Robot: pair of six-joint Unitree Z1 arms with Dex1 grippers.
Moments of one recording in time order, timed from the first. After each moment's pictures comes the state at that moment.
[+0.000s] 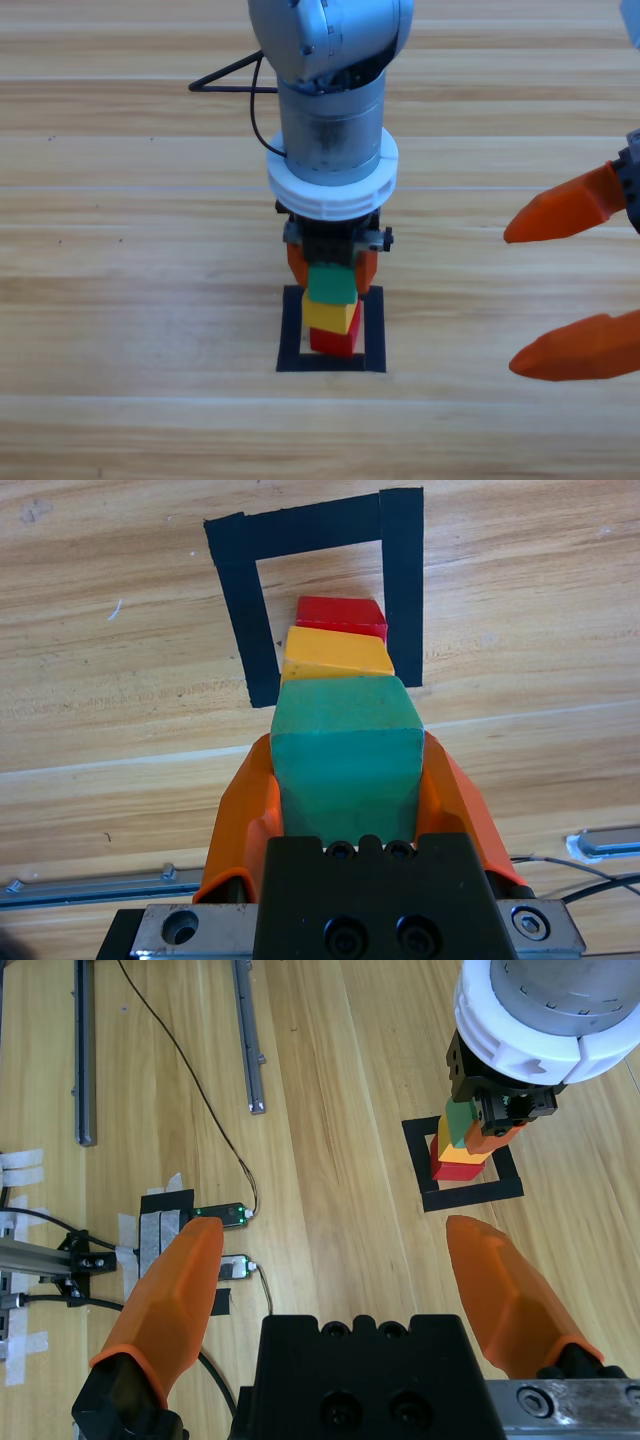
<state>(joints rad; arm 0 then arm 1) -0.90 2.29 -2.15 1.38 0.03 -0.86 0.89 1.37 -1.01 0.45 0.45 -0.33</state>
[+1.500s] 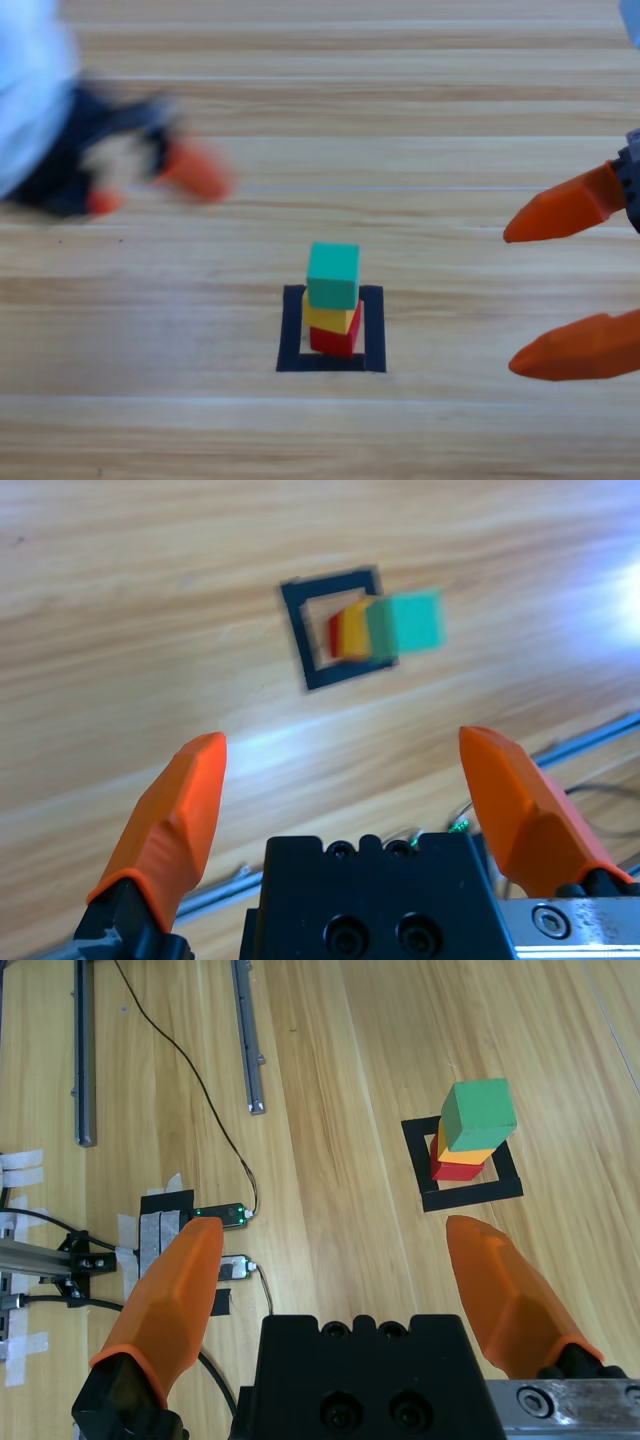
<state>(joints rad) -0.90 1.39 -1.17 0.68 0.14 -0.79 0.89 1.38 -1.01 0.45 0.45 -0.33</state>
